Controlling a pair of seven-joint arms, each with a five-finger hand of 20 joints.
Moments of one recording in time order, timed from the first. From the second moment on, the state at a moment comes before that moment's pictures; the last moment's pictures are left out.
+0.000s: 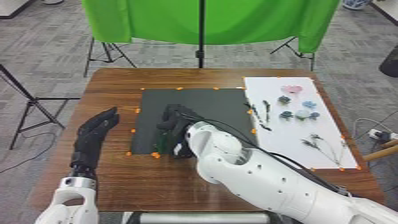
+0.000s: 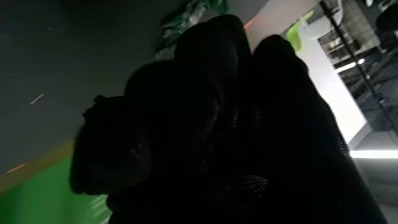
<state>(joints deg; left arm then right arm) 118.6 -64.2 -91.2 -110.8 60.4 9.8 16.8 -56.6 -69.8 25.2 -93.2 -108.0 3.2 31.7</state>
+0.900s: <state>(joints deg) 120.7 -65.9 -92.8 -111.1 60.6 9.0 16.1 -70.6 -56.1 49.6 -116.3 -93.2 5.1 29.6</state>
